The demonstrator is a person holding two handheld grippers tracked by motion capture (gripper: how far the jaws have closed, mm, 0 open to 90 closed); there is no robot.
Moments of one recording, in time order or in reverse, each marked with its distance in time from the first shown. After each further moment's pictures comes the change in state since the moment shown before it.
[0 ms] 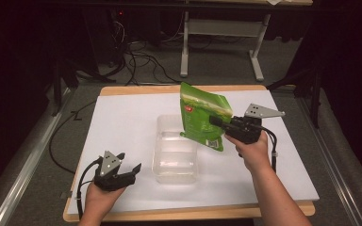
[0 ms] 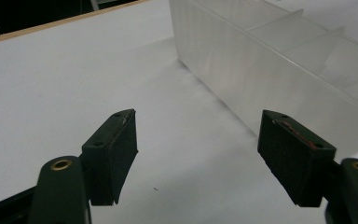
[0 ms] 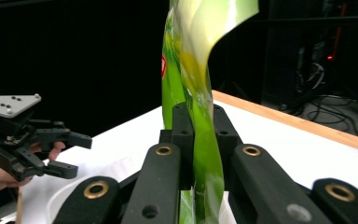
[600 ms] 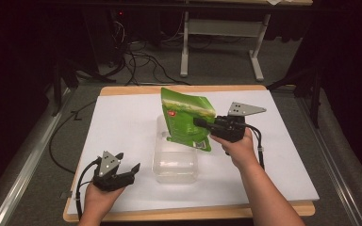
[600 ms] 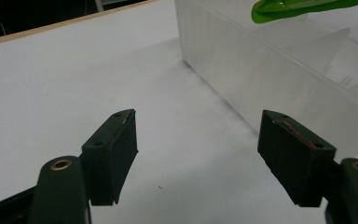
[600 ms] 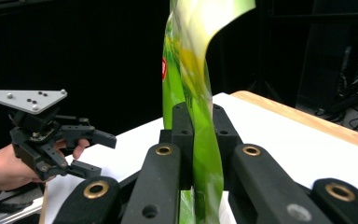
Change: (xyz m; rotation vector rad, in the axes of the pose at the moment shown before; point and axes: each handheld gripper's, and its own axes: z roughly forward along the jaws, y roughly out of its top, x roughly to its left) left arm 0.001 -0.001 -0.002 -0.004 0.014 -0.006; right arm 0.010 0.002 0.038 0.019 0.130 -0.022
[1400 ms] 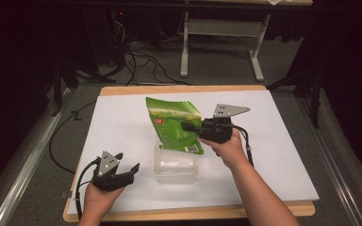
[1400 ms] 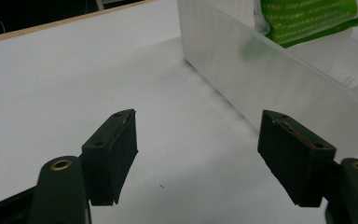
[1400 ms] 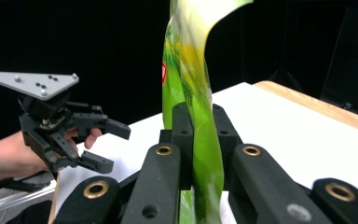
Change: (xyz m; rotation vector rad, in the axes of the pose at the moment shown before) left arm 0.002 -0.001 0.000 -0.002 0.002 -0.008; right arm 0.006 -0.005 0.031 0.060 0.074 -0.017
